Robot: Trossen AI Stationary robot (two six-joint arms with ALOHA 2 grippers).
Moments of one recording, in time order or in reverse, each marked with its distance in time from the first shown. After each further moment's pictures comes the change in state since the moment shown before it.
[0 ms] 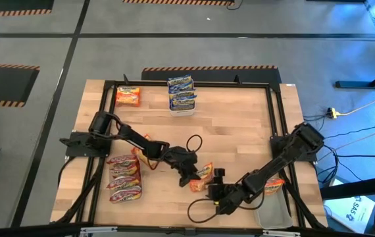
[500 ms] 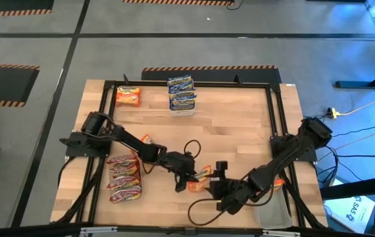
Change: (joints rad) left arm -0.064 -0.067 0.000 -0.072 -0.110 0.166; right arm 0.000 -0.133 0.176 -0.304 0.133 -0.101
